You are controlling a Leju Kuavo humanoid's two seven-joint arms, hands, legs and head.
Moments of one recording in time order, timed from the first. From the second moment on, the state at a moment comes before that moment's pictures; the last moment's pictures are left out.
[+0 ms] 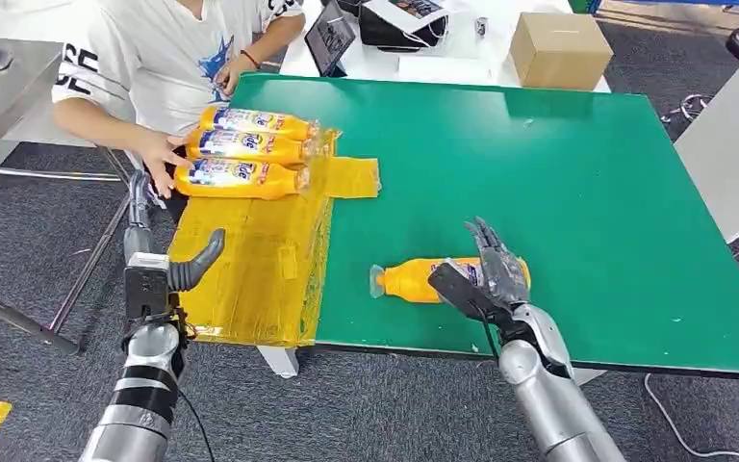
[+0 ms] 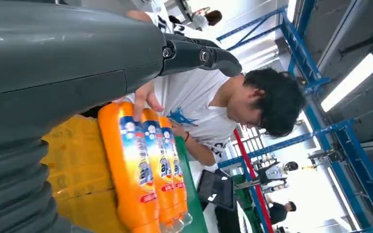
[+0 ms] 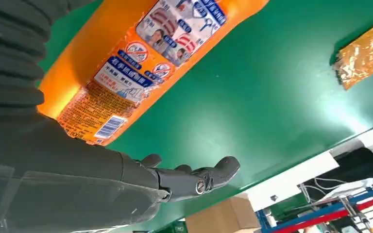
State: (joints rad) left arm -0.35 -0.17 0.15 -1.06 -0.15 0.42 -0.70; right arm -0.33 -0.06 0.29 -1.10 0.78 -0.23 -0.17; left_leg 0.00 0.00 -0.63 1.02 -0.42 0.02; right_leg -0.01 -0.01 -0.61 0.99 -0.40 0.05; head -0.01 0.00
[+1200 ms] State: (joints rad) left arm -0.42 -0.19 0.10 -0.83 -0.16 0.34 -0.70; right arm -0.66 -0.18 0.41 -0.63 0.78 0.10 -0.13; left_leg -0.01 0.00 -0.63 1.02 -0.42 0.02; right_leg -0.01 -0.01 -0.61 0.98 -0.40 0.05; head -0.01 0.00
